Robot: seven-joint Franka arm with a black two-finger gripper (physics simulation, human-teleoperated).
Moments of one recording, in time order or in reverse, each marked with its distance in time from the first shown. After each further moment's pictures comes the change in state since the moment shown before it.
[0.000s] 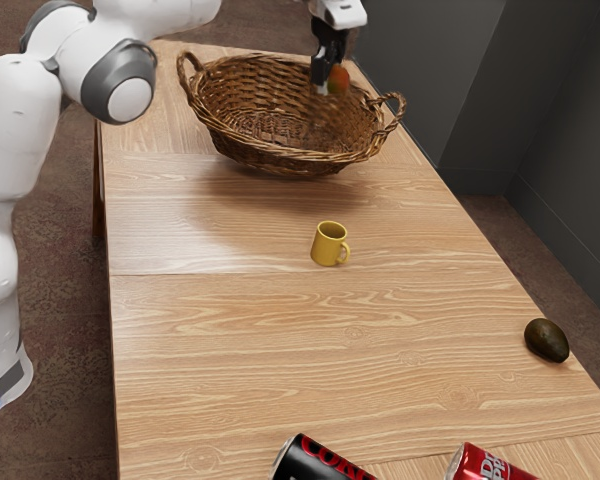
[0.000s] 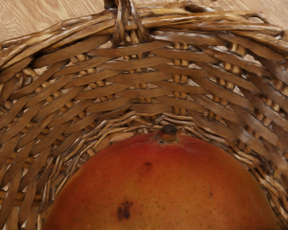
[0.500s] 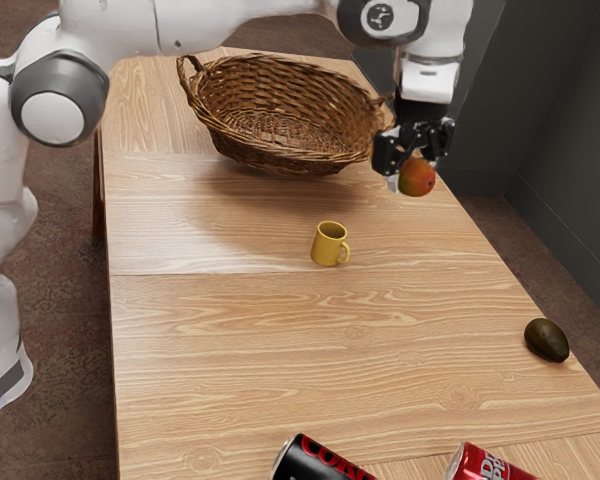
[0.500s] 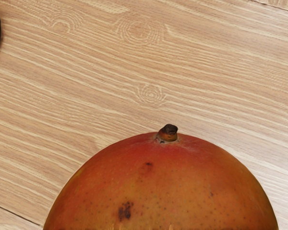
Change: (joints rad) arm -0.634 -0.098 0.019 -0.034 0.001 -0.131 -0.059
